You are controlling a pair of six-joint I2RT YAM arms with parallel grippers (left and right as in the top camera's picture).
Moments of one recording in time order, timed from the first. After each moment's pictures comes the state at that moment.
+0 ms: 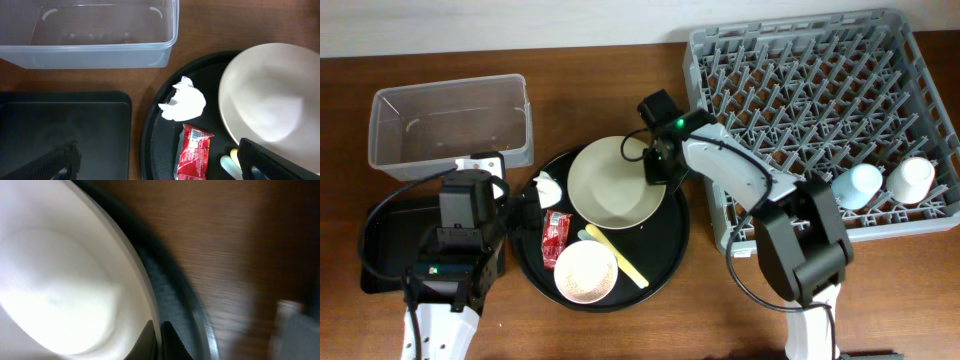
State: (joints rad) left arm -0.08 1.02 0.89 -0.67 -0.13 -0.12; right arm 0.49 2.10 1.65 -0.91 -0.01 0.41
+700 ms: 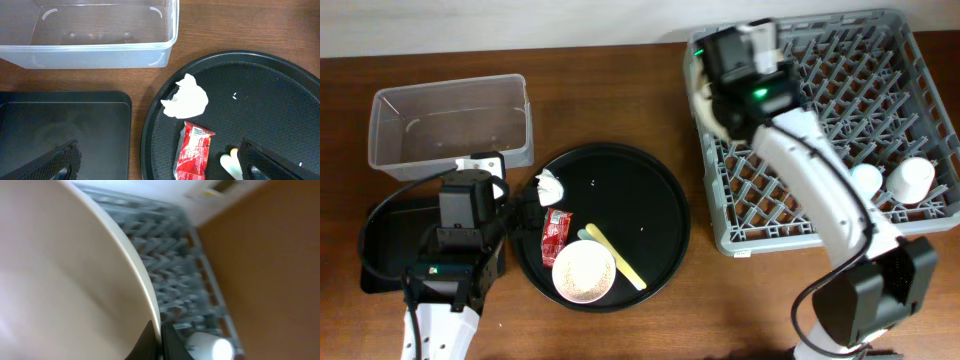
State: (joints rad) left arm -0.08 1.02 0.89 -0.67 -0.13 -0.12; right arm 0.32 1.82 1.77 -0.90 0.94 0.08
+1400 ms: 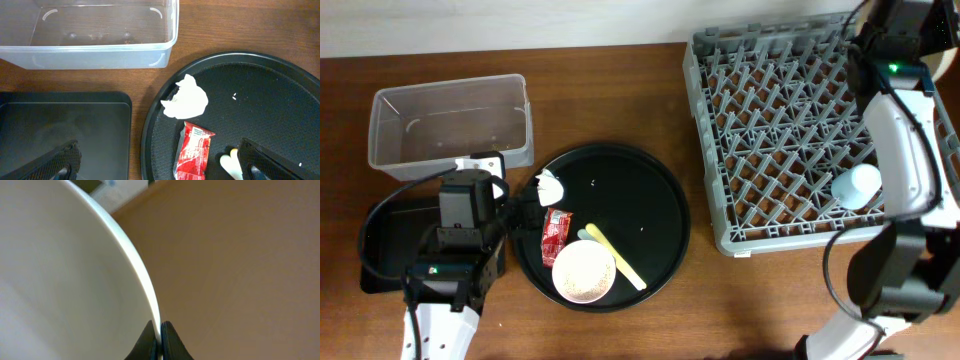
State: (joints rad) left arm -0.08 1.02 0.89 -0.67 -0.13 -0.12; right arm -0.17 1.90 1.77 -0.18 0.93 -0.78
